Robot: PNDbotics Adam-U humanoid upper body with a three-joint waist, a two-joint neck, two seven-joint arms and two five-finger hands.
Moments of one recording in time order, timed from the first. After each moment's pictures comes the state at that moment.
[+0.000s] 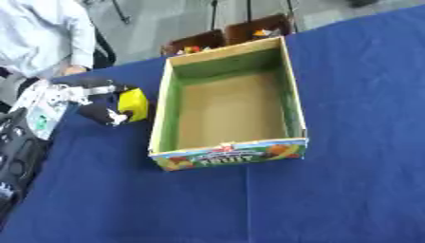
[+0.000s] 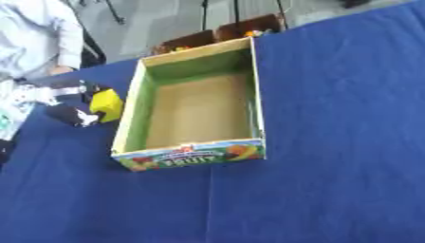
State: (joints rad) left arm -0.96 0.77 0.08 -0.92 -0.73 -0.36 -0.74; right arm -0.52 -0.44 -0.34 -1.98 0.28 -0.56 -0.18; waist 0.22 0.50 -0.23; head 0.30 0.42
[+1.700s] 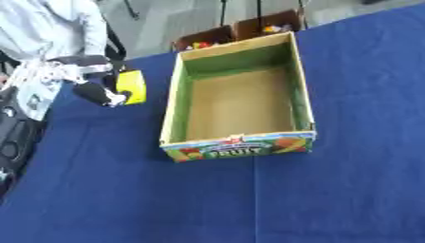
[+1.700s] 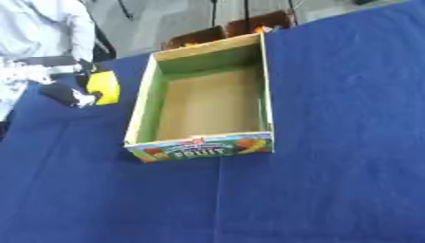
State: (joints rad) left arm -0.95 0.81 0.06 -1.01 -0.68 -0.36 -0.75; right arm -0.49 -0.43 -0.35 -1.98 0.28 -0.55 -0.19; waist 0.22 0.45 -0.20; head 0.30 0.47
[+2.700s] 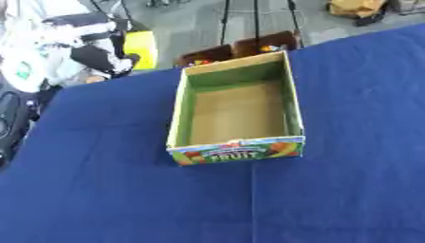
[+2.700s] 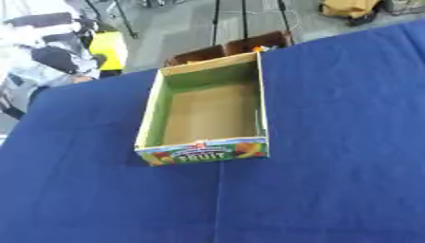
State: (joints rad) left arm -1.01 0.77 0.00 -1.17 -0.50 -0.37 -0.73; right arm -0.47 -0.39 -0.34 -1.98 0.29 -0.53 -0.21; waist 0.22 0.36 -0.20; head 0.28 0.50
